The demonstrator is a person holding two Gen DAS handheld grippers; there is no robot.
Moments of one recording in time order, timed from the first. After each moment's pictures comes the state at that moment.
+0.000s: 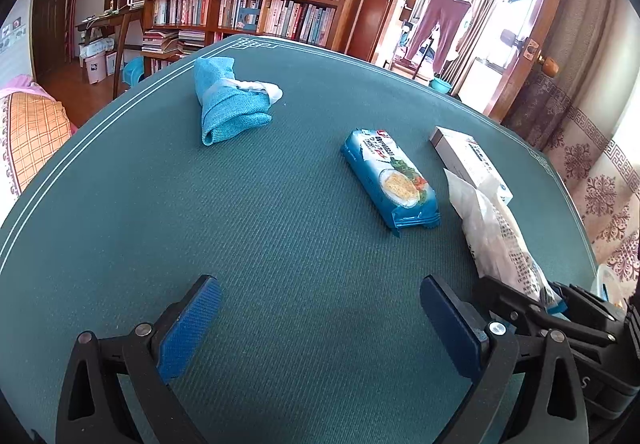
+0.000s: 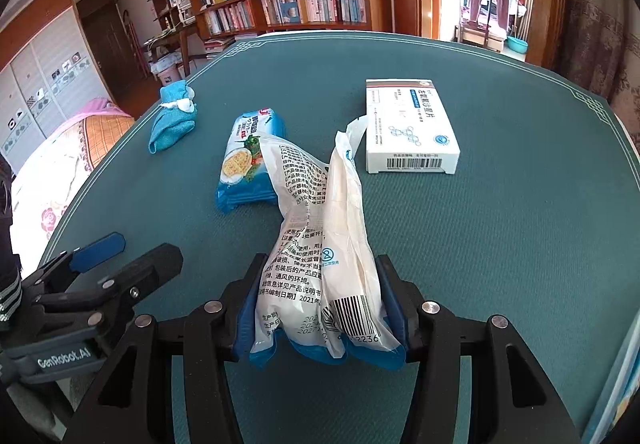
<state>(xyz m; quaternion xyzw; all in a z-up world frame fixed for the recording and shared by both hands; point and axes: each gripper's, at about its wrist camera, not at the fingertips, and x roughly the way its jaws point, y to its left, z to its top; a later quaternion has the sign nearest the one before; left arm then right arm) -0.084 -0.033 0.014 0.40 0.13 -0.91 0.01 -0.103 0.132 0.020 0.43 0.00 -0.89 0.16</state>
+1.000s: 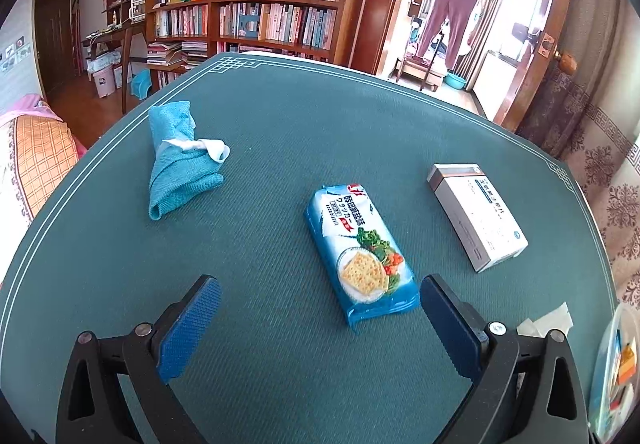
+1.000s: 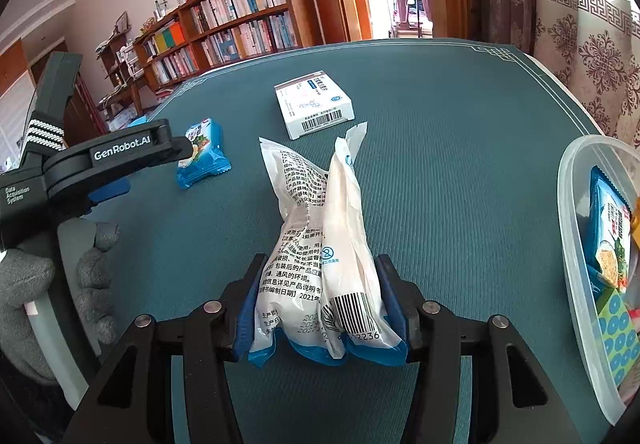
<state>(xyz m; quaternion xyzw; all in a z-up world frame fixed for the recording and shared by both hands) -0.148 -0.001 0.032 0.40 0.10 -0.91 0.04 -0.041 0.180 0.017 0.39 -0.07 -0.91 0.07</state>
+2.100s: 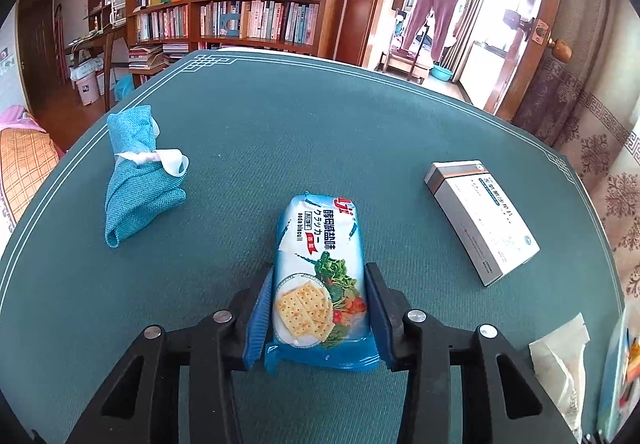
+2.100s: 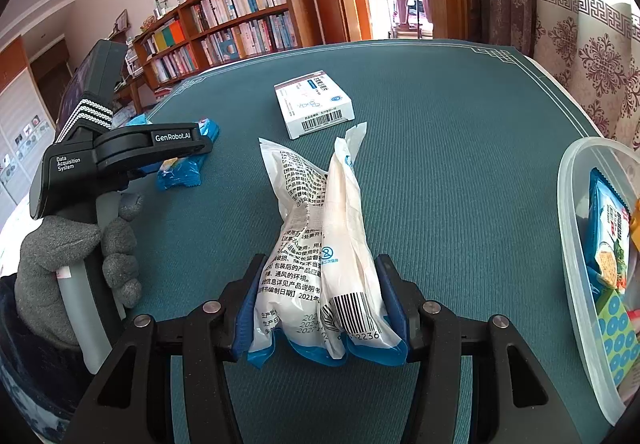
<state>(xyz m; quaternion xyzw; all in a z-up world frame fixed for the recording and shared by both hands) -0.171 0.000 0.019 0.41 0.09 -0.91 0.01 -0.041 0.178 0.016 0.39 -0.07 -0.91 0.07</state>
